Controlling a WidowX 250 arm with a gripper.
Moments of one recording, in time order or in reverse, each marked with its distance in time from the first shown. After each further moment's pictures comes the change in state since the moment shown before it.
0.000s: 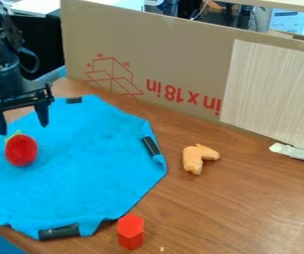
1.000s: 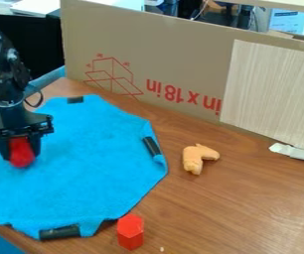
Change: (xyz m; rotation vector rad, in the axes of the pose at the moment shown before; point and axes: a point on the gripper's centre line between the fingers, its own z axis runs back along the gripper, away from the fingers) arm -0.015 0.010 -0.044 0.057 -0.004 -0.022
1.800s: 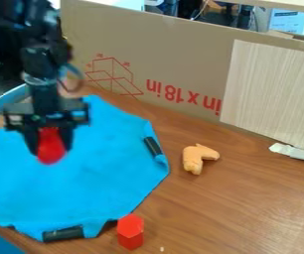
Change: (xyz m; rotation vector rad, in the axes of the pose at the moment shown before) arm -0.065 -0.051 0.072 0.005 0.069 -0.114
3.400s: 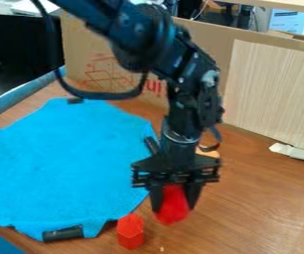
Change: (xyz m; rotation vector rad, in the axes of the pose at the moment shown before) arm -0.102 -0.141 -0.009 -0.035 0.078 -0.049
